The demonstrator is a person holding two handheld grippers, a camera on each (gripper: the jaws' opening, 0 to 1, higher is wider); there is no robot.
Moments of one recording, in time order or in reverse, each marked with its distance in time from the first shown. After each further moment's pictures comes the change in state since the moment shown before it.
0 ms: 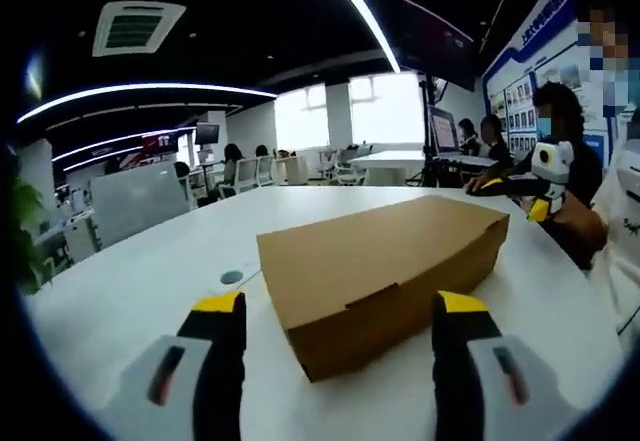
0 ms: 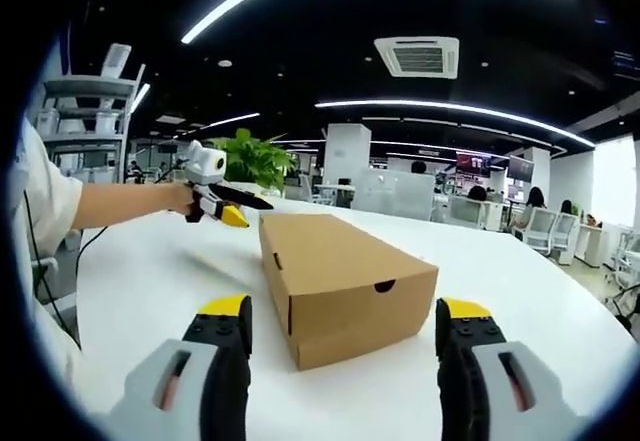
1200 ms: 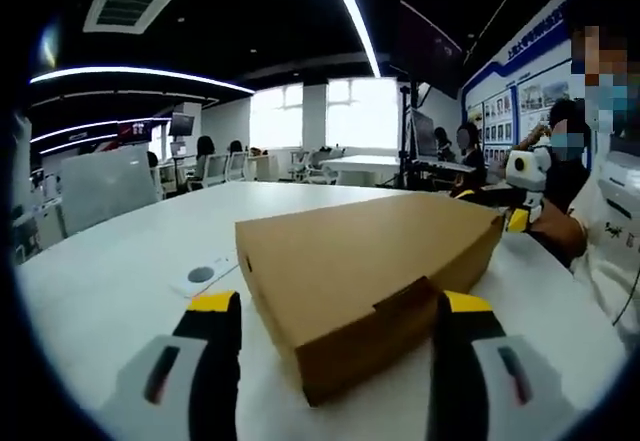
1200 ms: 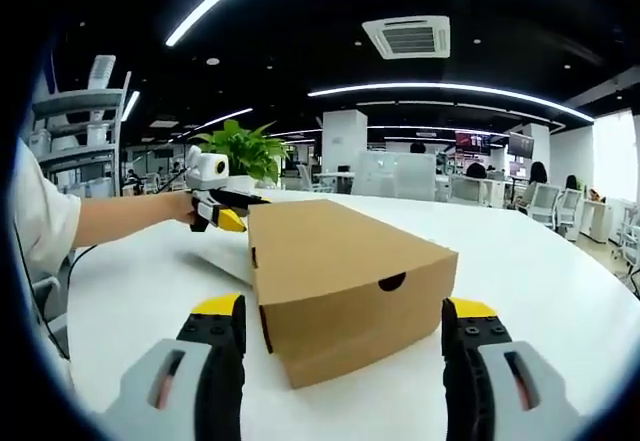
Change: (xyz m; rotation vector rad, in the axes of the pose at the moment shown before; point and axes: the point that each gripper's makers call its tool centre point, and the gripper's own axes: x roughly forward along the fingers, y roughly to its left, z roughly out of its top) left arm 0.036 -0.002 -0.007 -0.045 -0.055 -0.146; right arm 0.040 -0.005 -0.019 0.075 0.057 0.009
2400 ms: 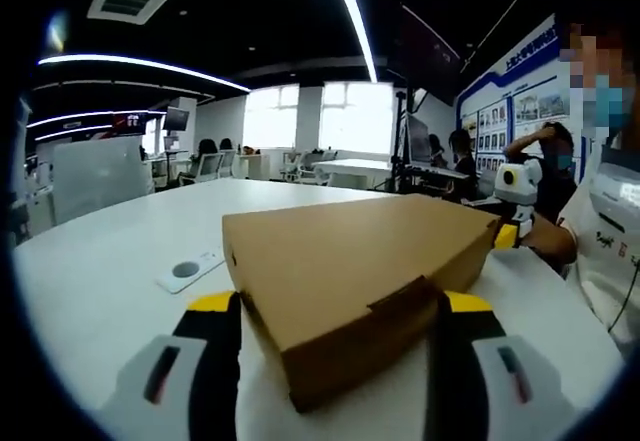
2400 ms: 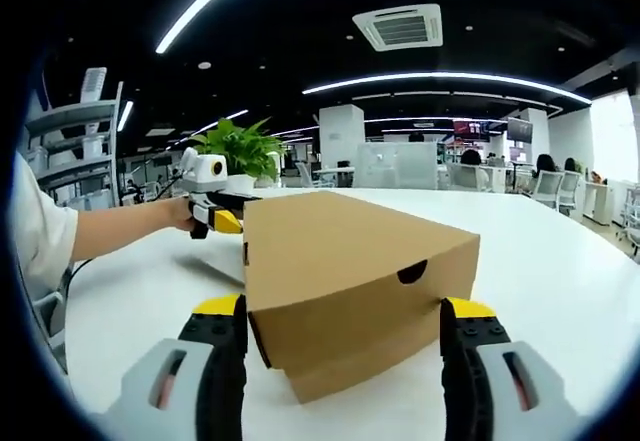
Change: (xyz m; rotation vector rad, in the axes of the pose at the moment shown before) left arm 0.008 -0.009 -0.007 -0.040 -0.003 -0.062; right arm 0.024 0.008 -0.012 0.058 0.022 -0.002
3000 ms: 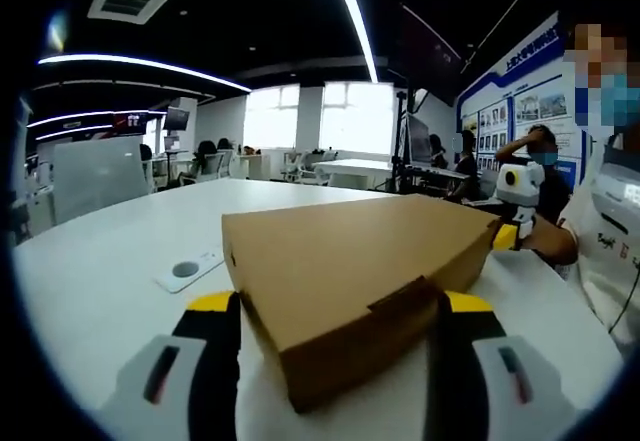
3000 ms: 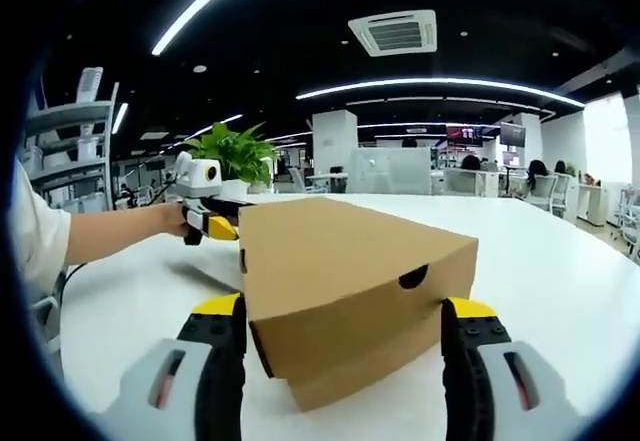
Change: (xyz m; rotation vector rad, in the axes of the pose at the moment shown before) left arm 0.002 -0.001 0.001 -0.027 -0.009 0.003; right arm 0.001 -0.001 0.007 0.027 -0.049 -0.030
